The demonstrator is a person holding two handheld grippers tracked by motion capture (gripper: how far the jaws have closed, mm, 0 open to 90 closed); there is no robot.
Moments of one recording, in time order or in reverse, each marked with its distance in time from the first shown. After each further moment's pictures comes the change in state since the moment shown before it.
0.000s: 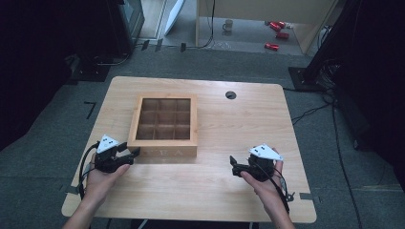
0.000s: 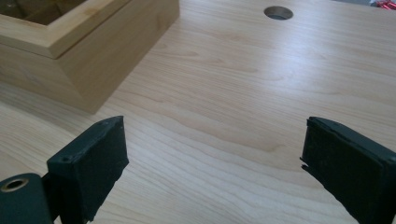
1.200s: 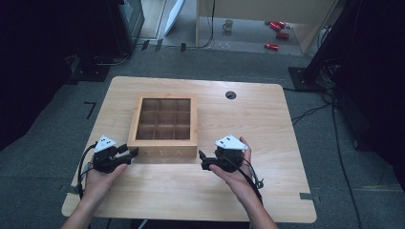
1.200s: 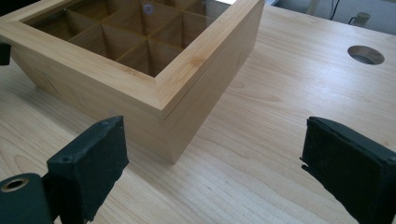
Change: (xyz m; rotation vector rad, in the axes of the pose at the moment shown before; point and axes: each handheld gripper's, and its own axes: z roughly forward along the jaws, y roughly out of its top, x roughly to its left) left arm 0.010 -0.004 0.000 0.013 -0.039 -0.039; right arm 0.071 0.038 0.036 -0.016 0.122 -0.084
